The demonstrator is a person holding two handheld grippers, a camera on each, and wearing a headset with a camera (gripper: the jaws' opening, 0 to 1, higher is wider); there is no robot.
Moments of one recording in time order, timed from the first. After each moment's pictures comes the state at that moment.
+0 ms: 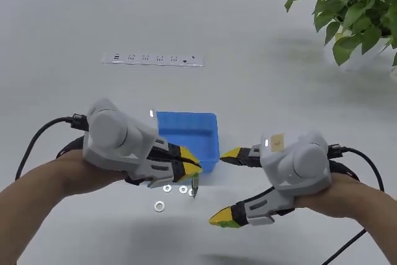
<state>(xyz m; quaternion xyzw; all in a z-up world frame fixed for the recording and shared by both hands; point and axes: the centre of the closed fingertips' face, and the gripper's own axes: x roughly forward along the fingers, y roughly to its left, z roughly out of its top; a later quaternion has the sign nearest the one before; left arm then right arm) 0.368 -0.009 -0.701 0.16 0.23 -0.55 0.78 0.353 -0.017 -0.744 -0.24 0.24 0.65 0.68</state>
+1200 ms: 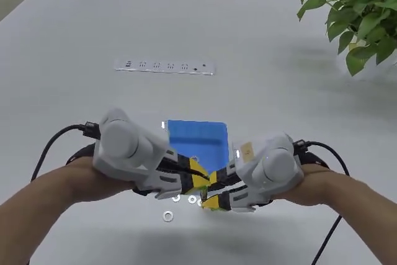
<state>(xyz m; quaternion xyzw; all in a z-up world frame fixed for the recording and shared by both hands) 0.364 -0.007 -0.701 0.17 0.24 -0.56 0.78 0.356 0.018 -0.765 -0.32 0.20 0.72 0.58</state>
